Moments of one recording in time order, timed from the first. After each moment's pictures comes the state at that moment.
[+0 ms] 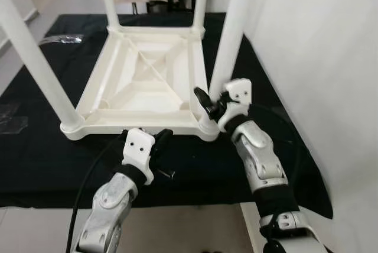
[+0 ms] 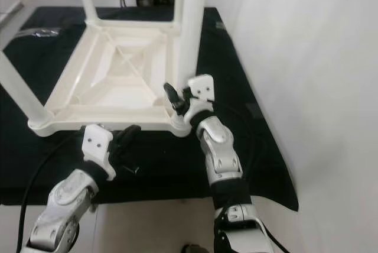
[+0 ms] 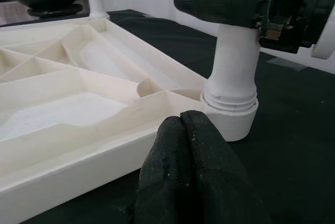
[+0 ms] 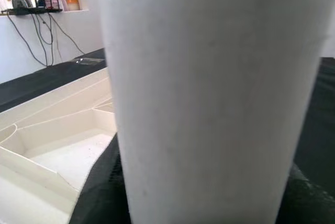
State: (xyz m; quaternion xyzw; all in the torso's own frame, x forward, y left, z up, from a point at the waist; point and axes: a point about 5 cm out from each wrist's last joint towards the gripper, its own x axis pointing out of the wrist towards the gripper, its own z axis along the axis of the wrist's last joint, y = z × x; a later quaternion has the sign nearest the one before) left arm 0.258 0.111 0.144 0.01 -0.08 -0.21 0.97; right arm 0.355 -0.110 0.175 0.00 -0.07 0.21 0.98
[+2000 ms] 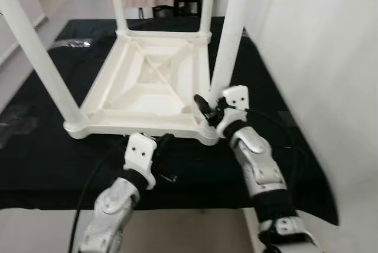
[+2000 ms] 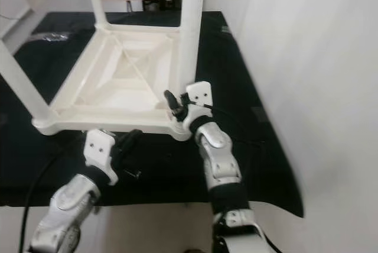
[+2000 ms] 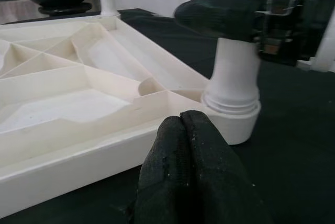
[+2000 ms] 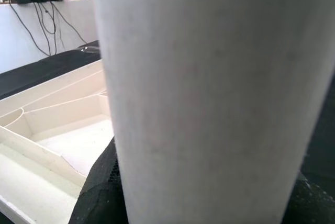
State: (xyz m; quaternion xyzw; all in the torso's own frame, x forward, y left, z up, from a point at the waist) left arm 0.256 0.108 0.142 0.01 -0.08 -0.21 0.97; right arm 0.354 -0.107 0.167 0.00 -0.05 0.20 0.98
